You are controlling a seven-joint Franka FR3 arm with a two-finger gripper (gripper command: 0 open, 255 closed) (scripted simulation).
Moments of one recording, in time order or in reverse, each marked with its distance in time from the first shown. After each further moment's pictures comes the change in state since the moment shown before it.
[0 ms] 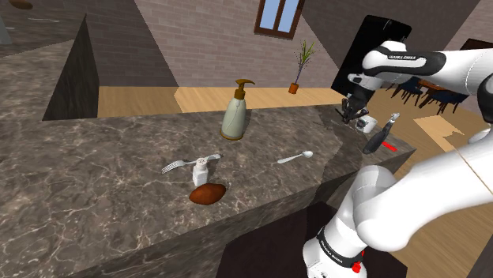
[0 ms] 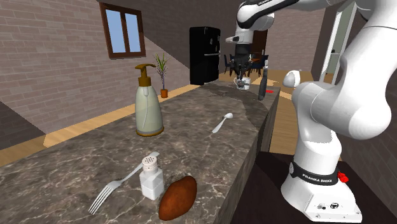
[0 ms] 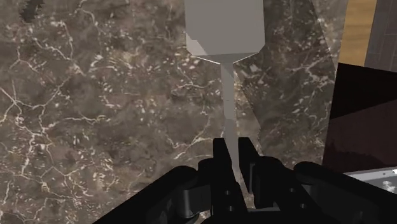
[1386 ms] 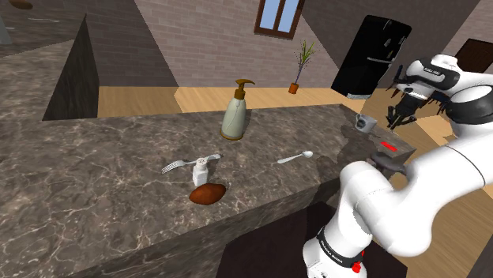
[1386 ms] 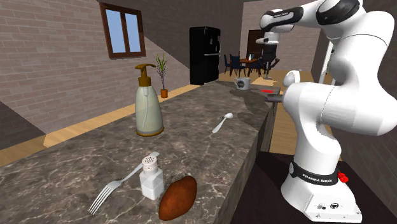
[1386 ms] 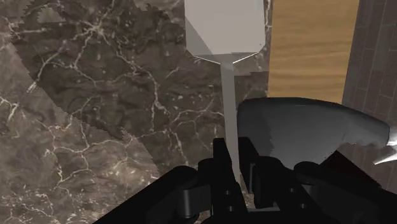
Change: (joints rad) arm 0.590 -0.221 -0.751 0.731 -0.203 -0.231 -0.394
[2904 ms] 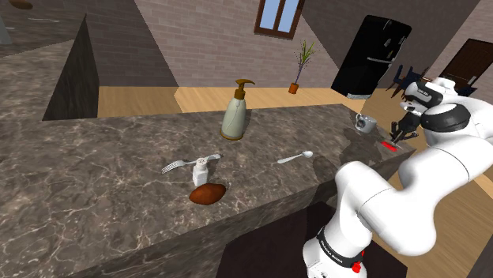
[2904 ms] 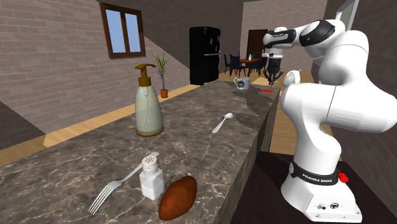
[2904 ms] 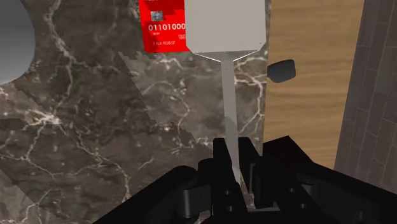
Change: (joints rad) arm 0.223 -0.233 -0.233 0.335 -0.085 0.010 -0.148
